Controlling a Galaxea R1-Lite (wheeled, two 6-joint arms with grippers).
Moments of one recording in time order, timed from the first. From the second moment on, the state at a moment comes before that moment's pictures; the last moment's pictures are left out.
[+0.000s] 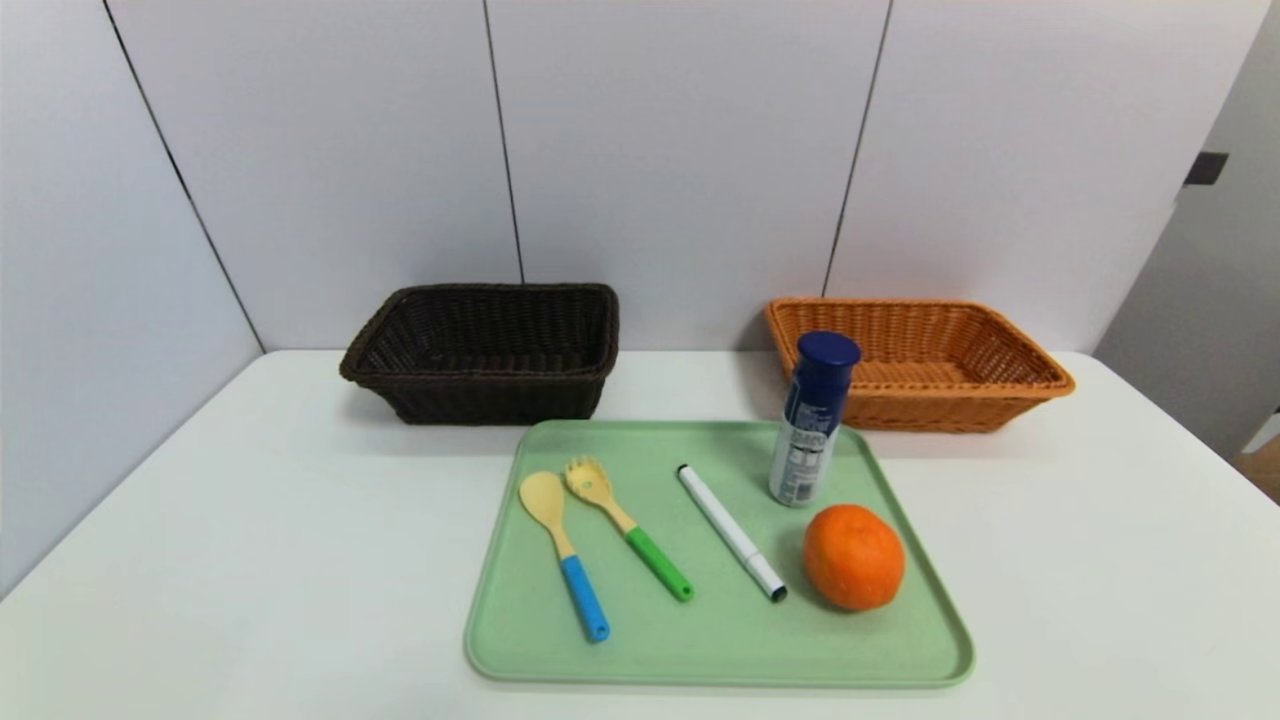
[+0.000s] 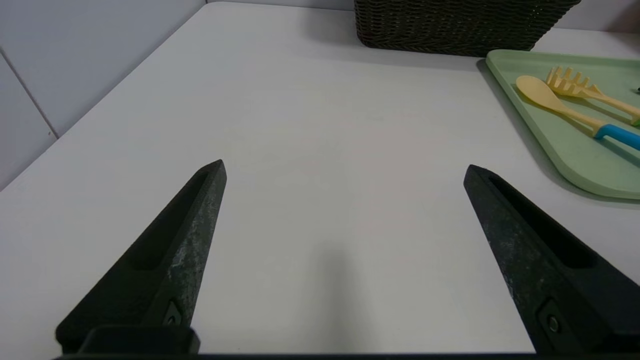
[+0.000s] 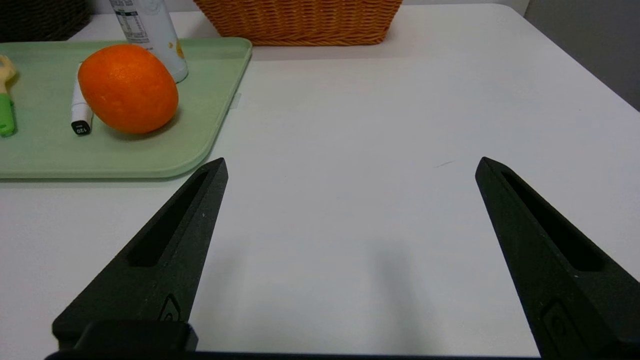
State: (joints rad) left arm 0.01 0.00 0.00 -0.01 0.04 -0.08; right arm 0.00 0.00 -0.04 0.08 0.00 0.02
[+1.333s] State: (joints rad) left arm 0.01 0.35 -0.33 -0.17 -0.14 -0.12; right arm 0.03 0.23 -0.33 0.00 0.31 -0.08
